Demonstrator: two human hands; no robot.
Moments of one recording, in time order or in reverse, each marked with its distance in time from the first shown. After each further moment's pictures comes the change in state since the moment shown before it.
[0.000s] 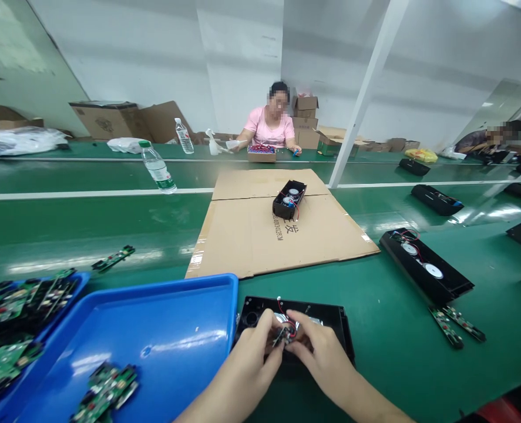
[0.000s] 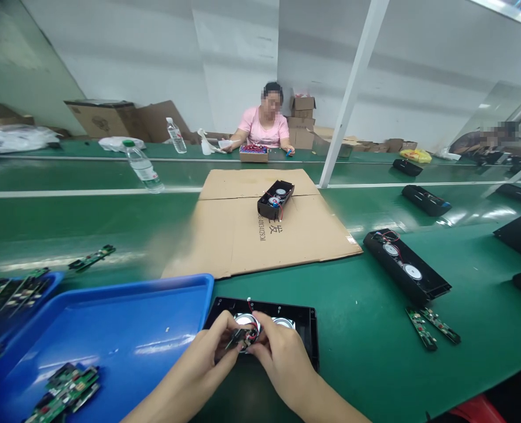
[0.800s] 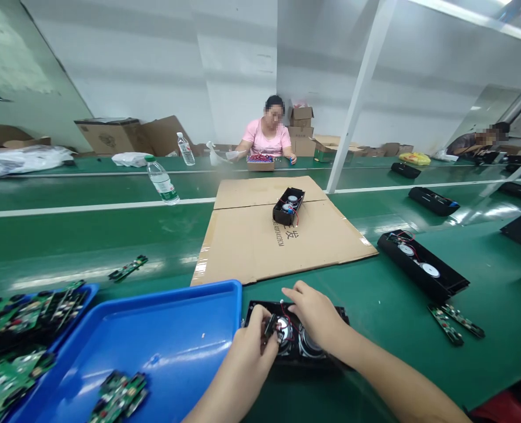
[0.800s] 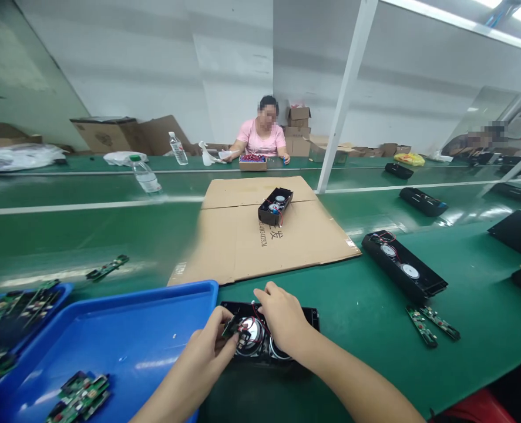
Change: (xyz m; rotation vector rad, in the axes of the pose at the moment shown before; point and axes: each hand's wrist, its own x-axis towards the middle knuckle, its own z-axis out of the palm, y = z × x) left_hand 0.002 -0.004 -0.006 0.124 0.180 -0.105; right_hand 0.056 -0.016 -0.018 -0.591 -0.048 -0.114
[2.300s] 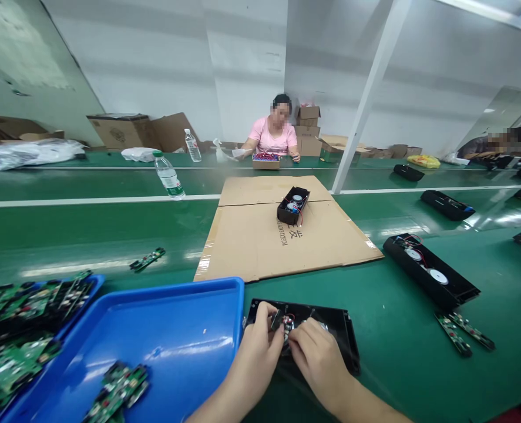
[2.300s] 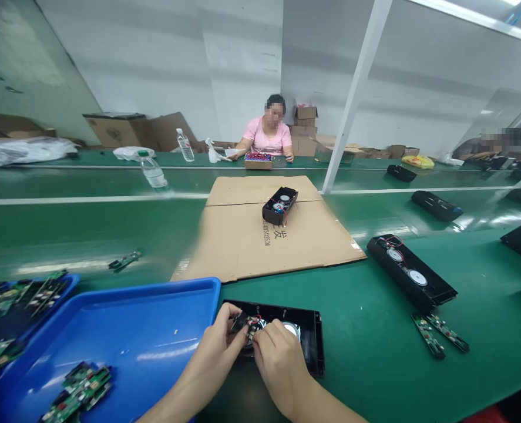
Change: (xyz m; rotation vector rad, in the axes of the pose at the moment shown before) left_hand 0.010 -0.015 0.021 -0.204 0.095 0.059; right_hand -0.047 -0.014 0.043 0.033 0.495 -0.267
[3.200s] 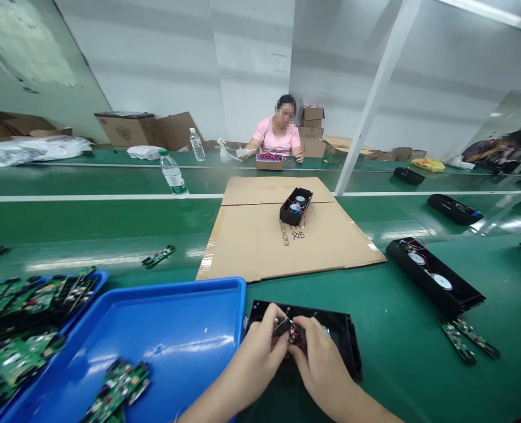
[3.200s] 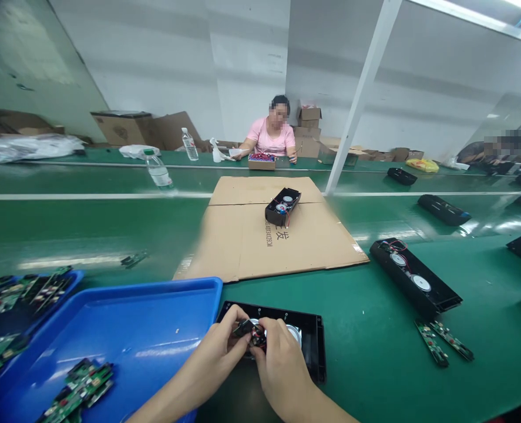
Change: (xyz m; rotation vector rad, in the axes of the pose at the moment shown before) left_hand 0.002 0.002 -0.009 -0.024 -0.190 0.025; right_hand -0.007 0.003 -0.003 0.215 -0.277 0.350
